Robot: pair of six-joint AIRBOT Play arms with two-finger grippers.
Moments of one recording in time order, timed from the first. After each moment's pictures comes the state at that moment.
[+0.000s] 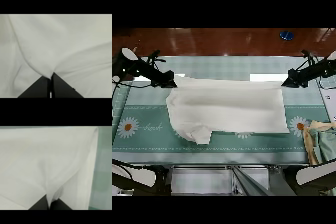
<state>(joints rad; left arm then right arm) 0.12 -1.73 1.51 1.09 -1.33 -1.38 -0.28 -1.77 1.55 -1.01 1.41 1.33</state>
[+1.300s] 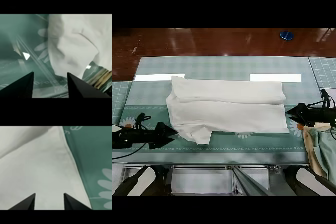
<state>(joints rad) 0.52 -0.96 0.31 0.81 -1.25 -1.37 -0.54 -1.12 0.64 -0.84 1.15 1.25</state>
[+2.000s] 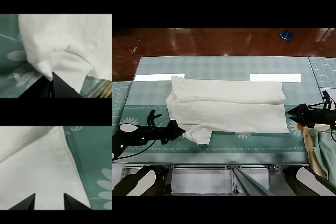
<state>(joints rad) 0.24 -1.01 0.27 0.66 -0.96 -1.36 -0.58 -1.11 0.62 -0.82 1.15 1.24</state>
